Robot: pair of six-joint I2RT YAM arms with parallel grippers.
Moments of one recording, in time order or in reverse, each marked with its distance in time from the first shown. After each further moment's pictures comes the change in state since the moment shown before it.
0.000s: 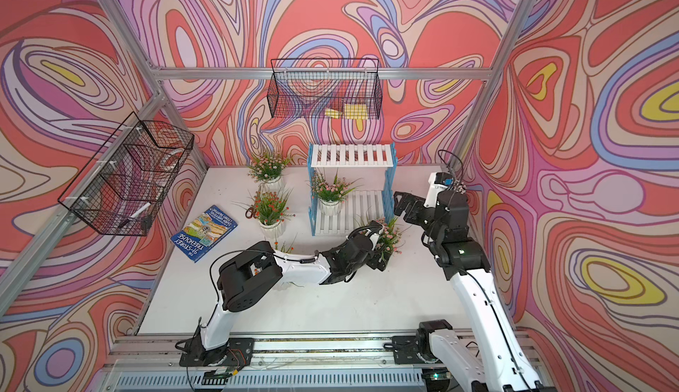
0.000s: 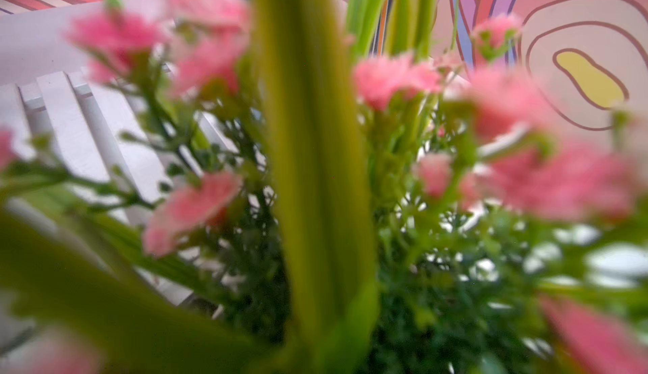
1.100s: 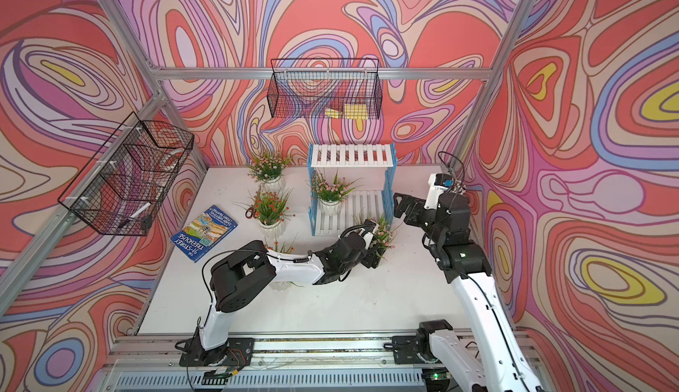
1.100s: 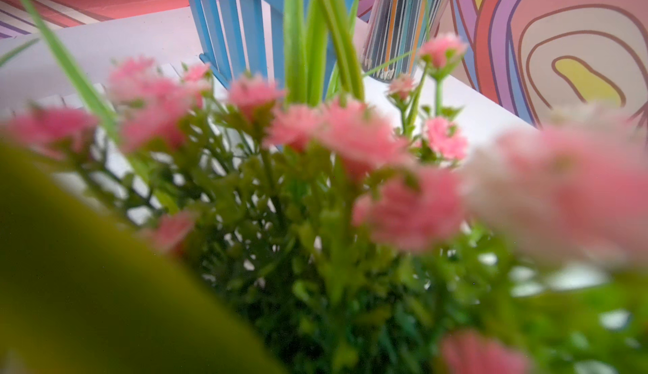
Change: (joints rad) left arm 0.012 -0.093 -0.122 0.035 0.003 0.025; right arm 0.000 -0.027 -0.012 -0.001 -0.004 -0.019
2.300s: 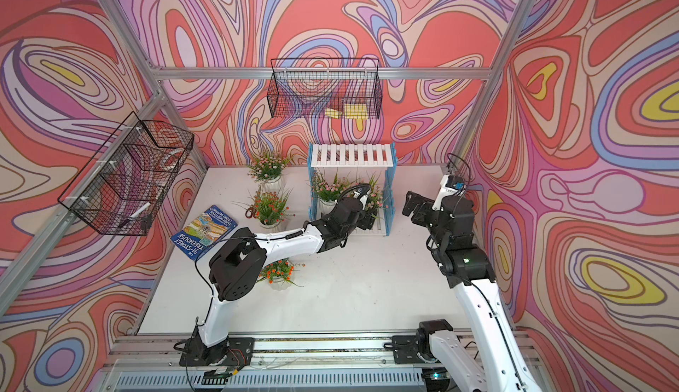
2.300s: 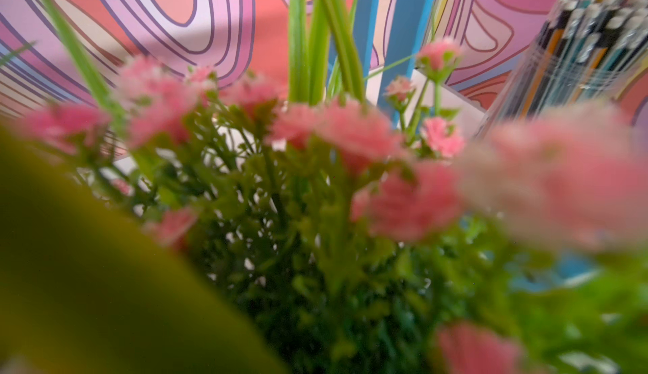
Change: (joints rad) left arm 0.160 0.075 0.351 -0.224 -0.122 0.115; right arm 0.000 -0.039 -0.003 -0.021 0.203 -0.011
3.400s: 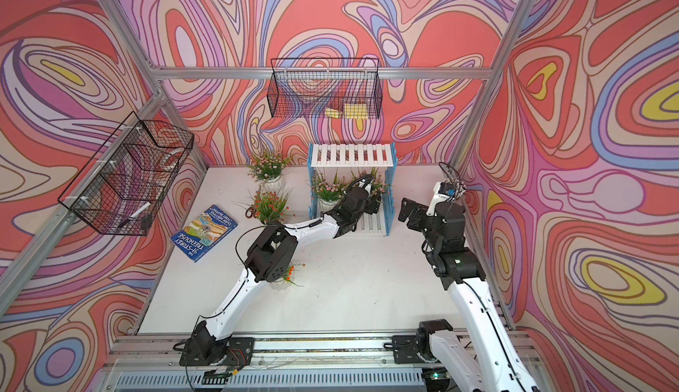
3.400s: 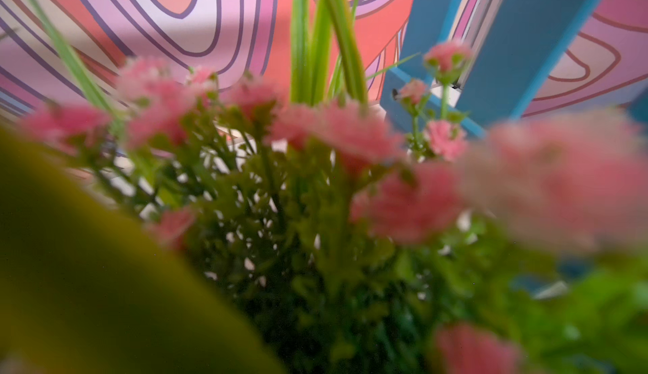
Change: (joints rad) left arm 0.089 0.390 0.440 0.042 0.022 -0.009; right arm 0.000 0.000 -0.132 0.115 -0.028 -0.010
